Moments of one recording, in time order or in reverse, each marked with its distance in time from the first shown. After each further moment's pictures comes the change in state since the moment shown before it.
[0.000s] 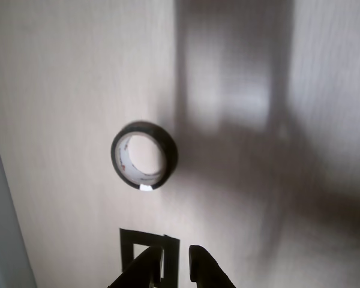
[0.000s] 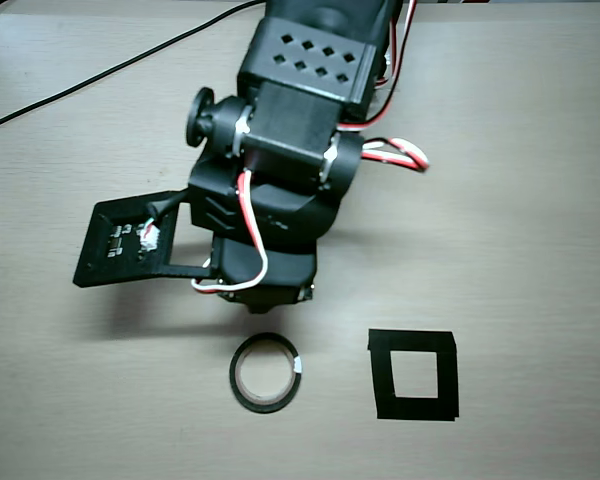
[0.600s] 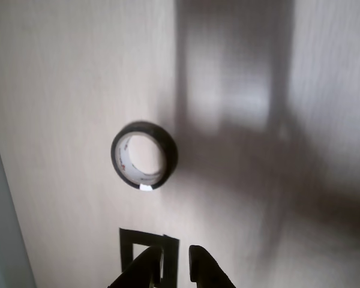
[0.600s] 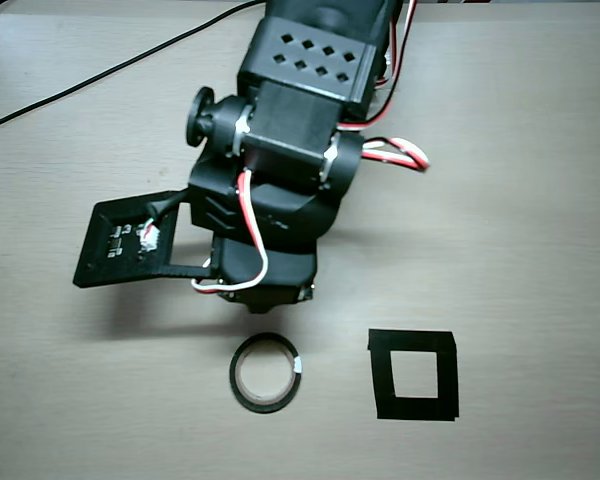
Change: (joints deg) arm 0.0 0.0 0.0 0.0 -0.4
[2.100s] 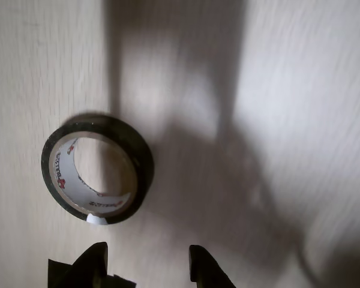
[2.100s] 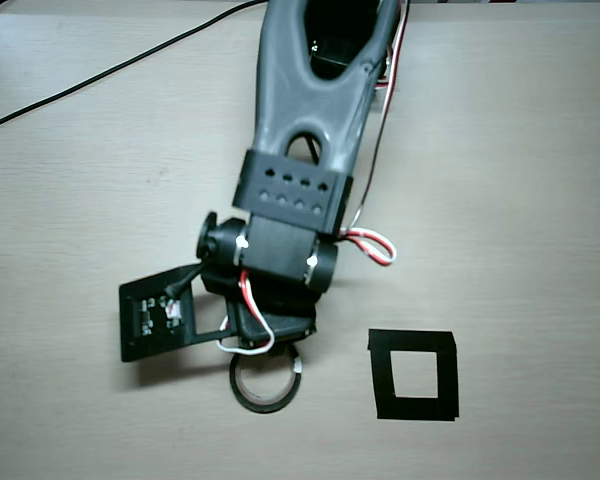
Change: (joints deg) arm -2.0 -18.2 5.0 -13.4 -10.7
